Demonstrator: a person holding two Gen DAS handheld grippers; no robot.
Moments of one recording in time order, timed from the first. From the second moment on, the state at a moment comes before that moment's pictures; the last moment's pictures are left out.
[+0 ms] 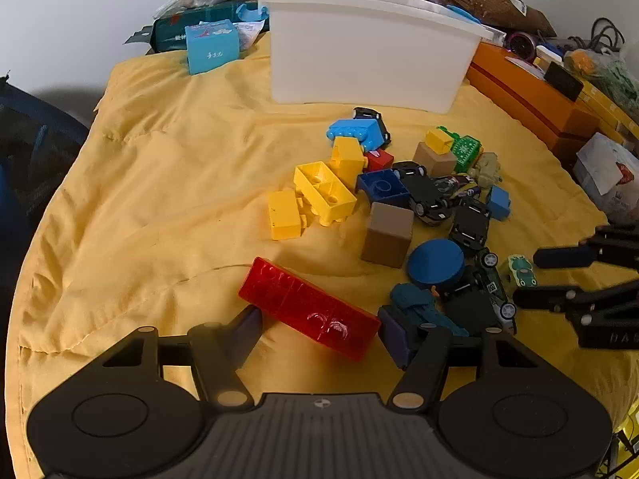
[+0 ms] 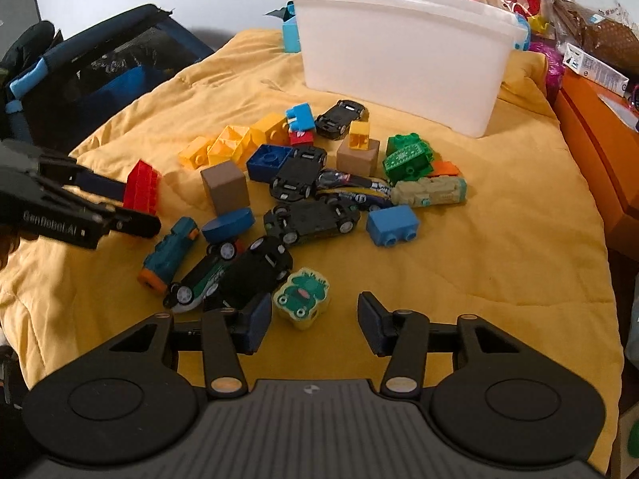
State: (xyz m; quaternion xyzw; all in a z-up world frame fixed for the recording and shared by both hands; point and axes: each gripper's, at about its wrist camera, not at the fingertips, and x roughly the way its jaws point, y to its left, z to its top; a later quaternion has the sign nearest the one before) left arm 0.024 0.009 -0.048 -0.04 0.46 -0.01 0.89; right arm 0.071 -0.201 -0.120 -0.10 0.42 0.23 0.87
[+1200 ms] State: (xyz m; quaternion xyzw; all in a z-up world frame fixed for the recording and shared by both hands) left arm 0.026 0.012 -0.051 0.01 0.46 -0.04 0.89; right arm 0.064 -0.205 -0.118 -0.10 0.42 0.24 0.87
